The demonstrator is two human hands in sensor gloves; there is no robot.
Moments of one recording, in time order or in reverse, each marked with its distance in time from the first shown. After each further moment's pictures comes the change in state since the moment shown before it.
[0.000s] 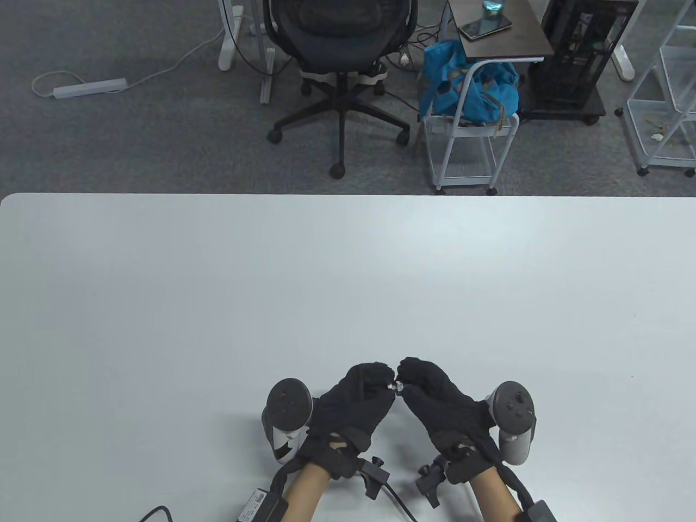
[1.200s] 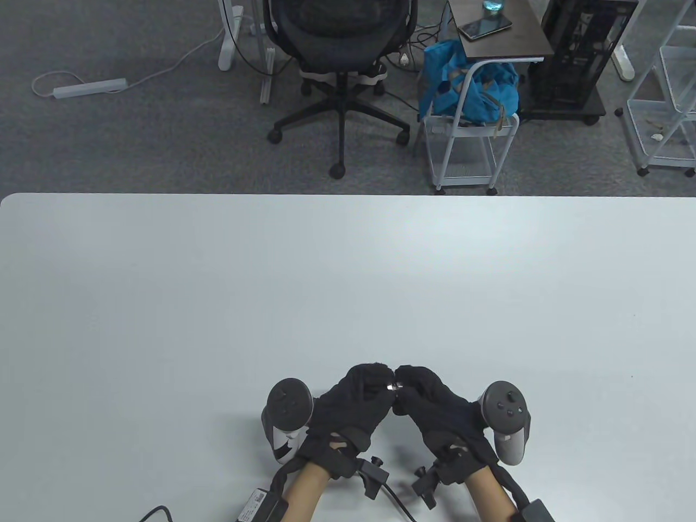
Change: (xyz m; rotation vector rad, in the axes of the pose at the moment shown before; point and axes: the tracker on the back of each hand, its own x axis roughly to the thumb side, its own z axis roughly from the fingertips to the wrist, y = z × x) left_hand -0.002 0.001 0.000 0.004 0.010 -0.010; right_hand 0.002 0.006 -0.002 0.049 -0.008 0.039
